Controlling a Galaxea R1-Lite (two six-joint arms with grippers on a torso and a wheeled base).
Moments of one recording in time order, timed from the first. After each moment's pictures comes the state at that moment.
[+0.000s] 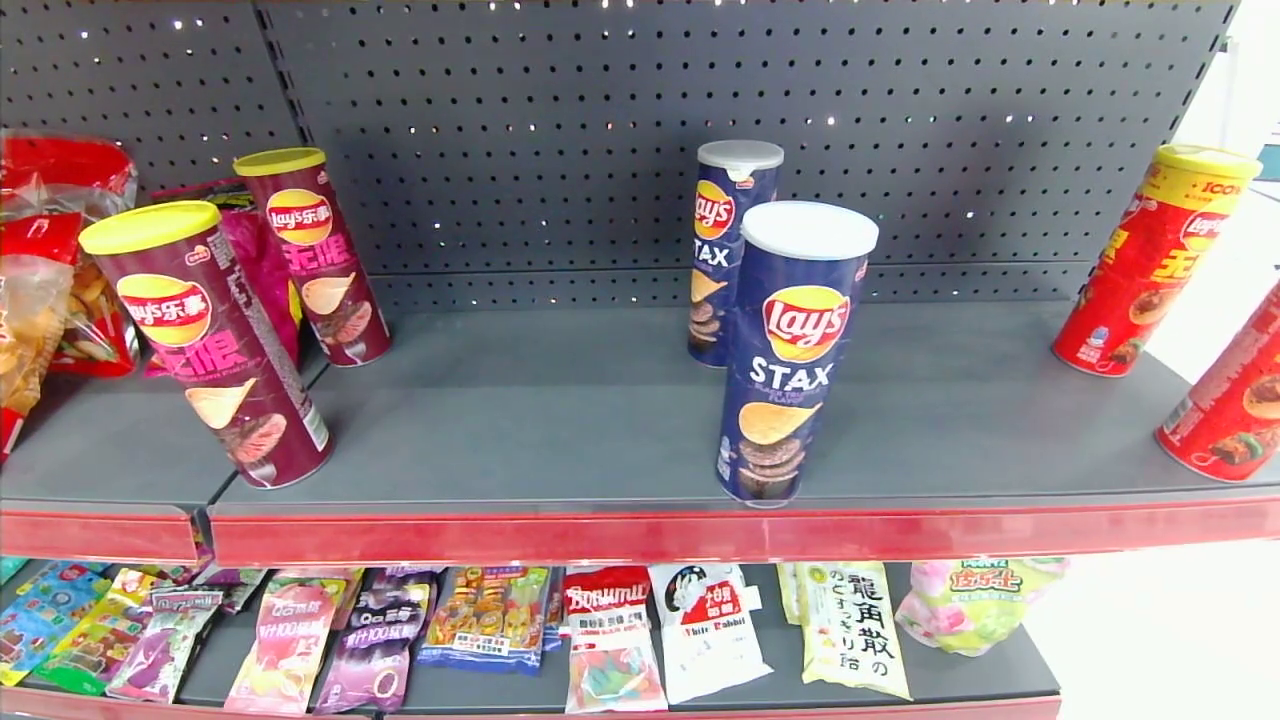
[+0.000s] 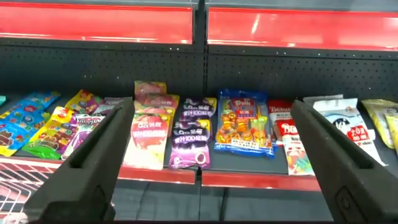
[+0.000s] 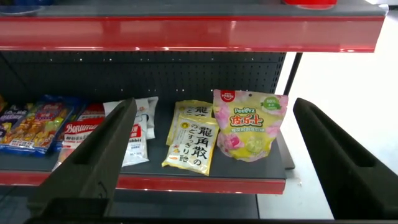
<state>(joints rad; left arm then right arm) 0.09 0.09 0.00 0.00 -0.02 -0.01 0.00 0.00 0.00 0.00 0.05 0.00</state>
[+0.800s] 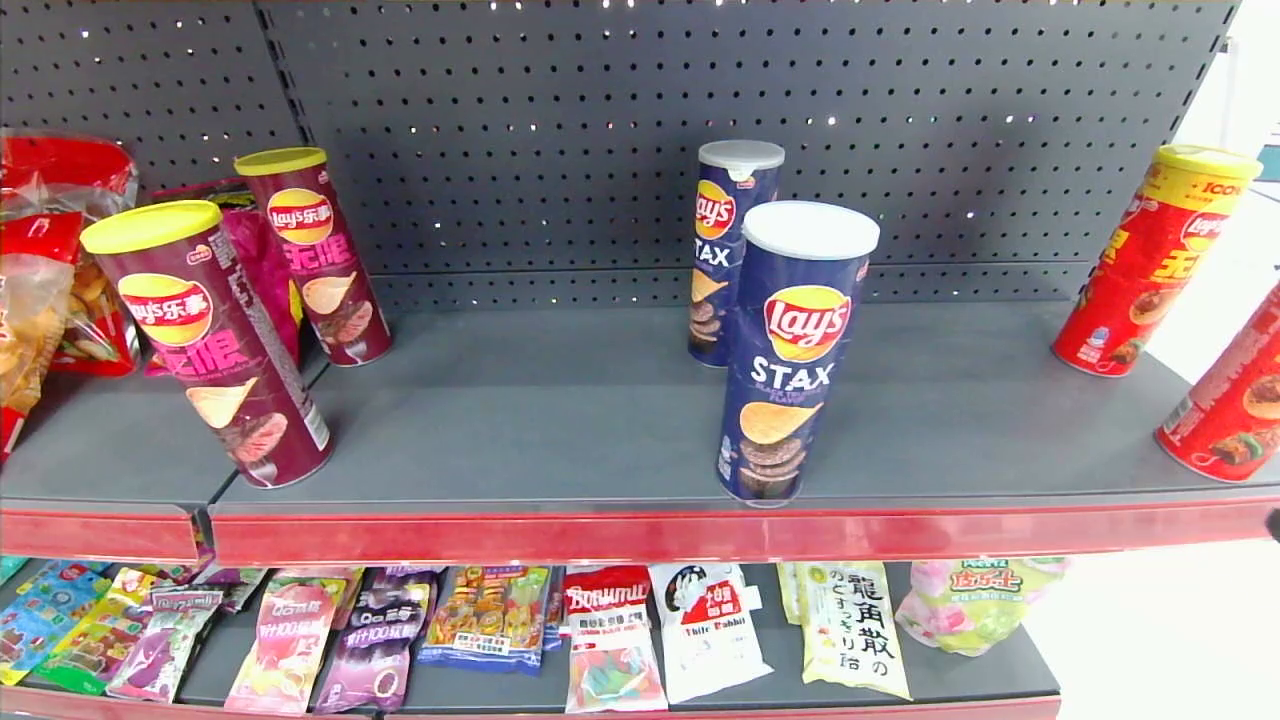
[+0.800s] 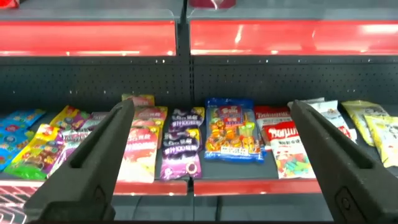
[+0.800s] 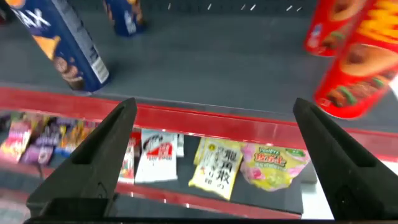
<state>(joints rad) 0.01 0.03 0.00 0.00 -0.02 -0.01 0.10 0.67 -0.50 -0.03 0.12 0.00</state>
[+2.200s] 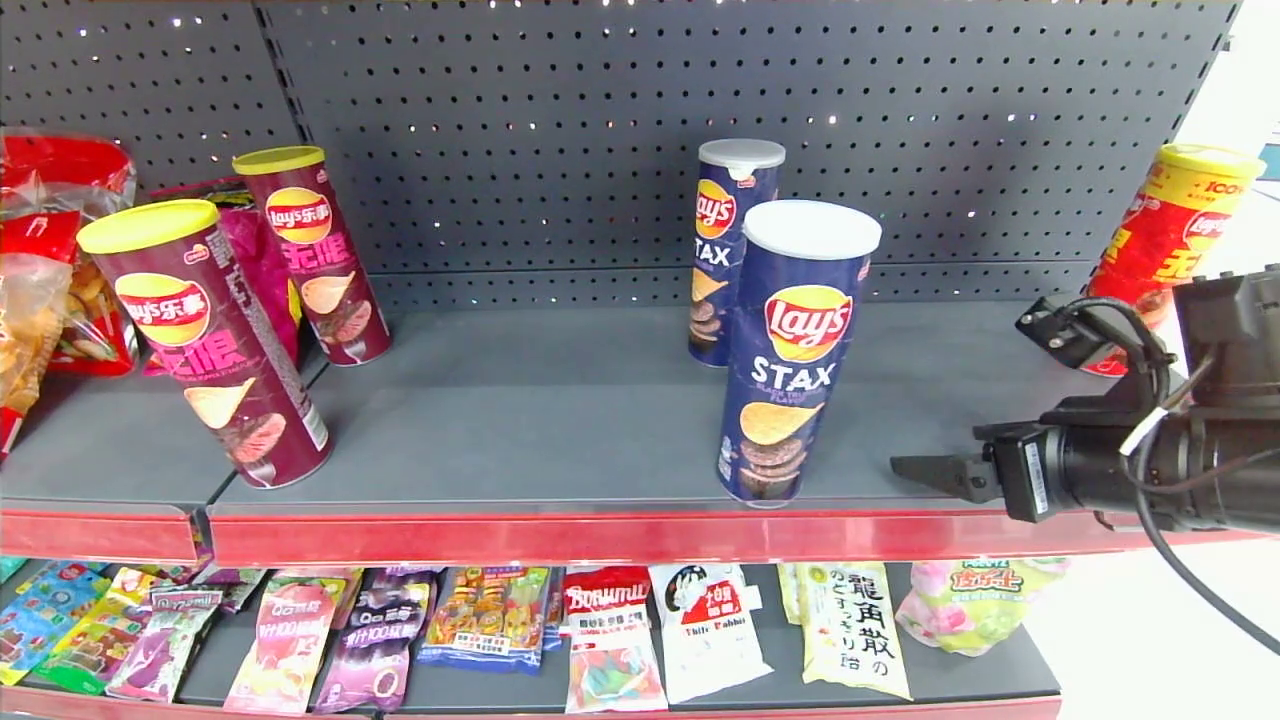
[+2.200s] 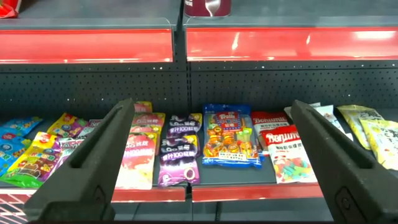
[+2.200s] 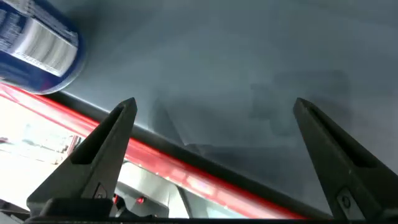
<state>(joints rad) 0.00 0.00 0.00 0.00 -0.02 -0.01 0.30 1.44 -0.79 -0.06 0.13 -0.03</state>
